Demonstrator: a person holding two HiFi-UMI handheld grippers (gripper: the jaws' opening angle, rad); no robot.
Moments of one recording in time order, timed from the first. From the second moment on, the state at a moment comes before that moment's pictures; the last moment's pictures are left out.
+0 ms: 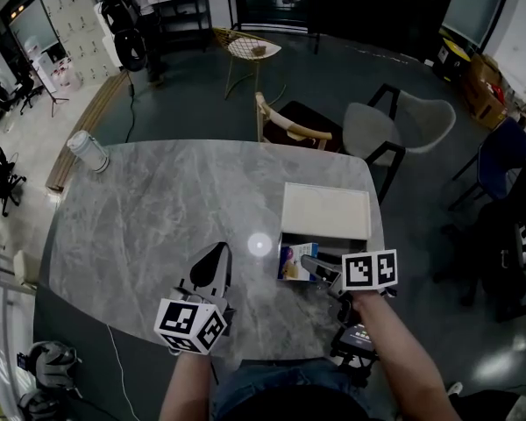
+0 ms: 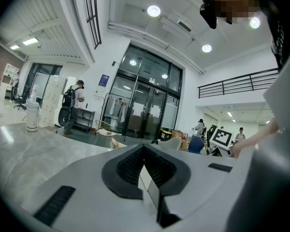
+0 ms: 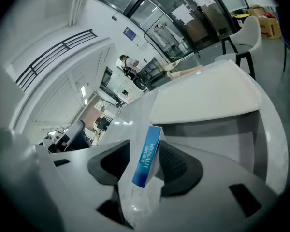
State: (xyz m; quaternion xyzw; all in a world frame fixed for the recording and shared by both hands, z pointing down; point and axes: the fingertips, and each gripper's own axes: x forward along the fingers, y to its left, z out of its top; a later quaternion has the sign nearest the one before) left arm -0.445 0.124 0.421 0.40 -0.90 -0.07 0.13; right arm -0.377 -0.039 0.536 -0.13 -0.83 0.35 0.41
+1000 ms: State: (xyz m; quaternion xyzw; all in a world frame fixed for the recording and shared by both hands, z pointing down) left arm -0.454 0.116 0.377 0.41 -0.91 -0.09 0.06; right arm -0.388 -0.061 0.503 -0.13 -0.82 0.32 0.46
